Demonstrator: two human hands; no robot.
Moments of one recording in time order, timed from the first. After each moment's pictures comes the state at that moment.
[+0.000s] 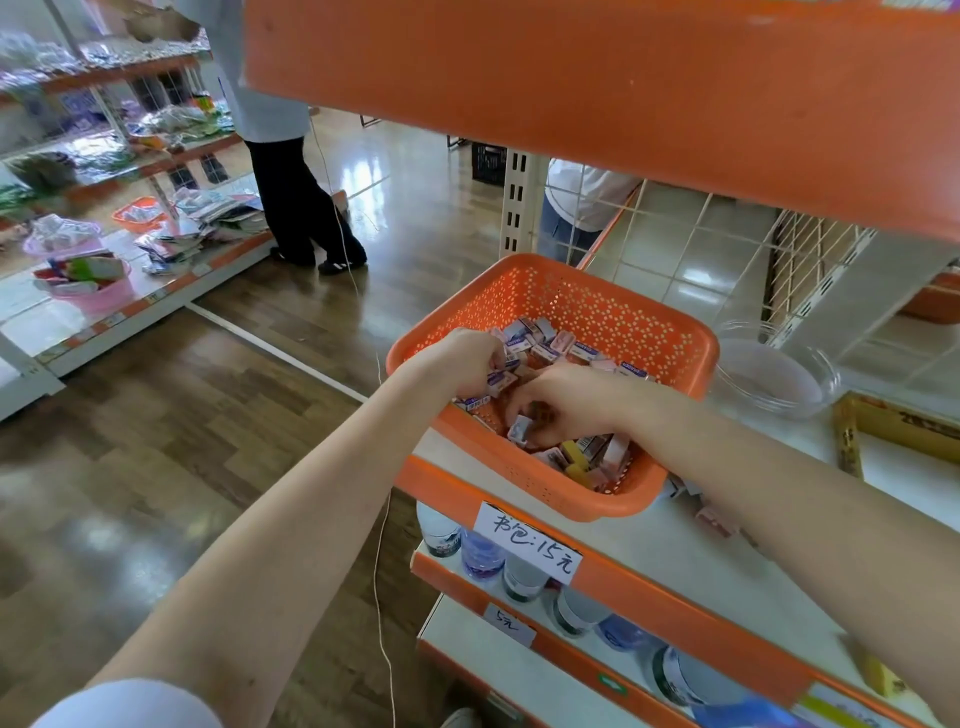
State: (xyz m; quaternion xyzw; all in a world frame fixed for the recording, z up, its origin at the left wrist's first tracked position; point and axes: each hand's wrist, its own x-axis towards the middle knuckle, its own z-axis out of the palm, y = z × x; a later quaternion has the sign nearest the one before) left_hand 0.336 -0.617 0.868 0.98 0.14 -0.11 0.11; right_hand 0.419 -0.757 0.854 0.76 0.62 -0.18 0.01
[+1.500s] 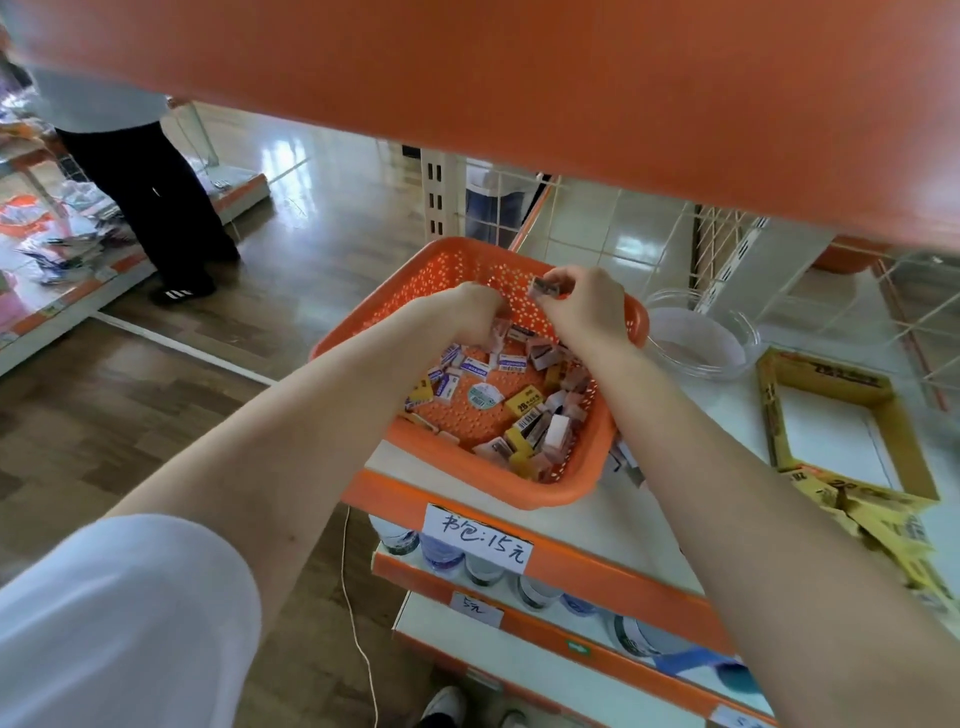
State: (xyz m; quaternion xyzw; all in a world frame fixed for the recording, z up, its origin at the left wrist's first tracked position) left_hand 0.443 -0.628 0.847 0.99 0.04 -0.14 0.08; right_hand 0.462 -0.778 0.869 0.90 0.20 0.04 -0.39
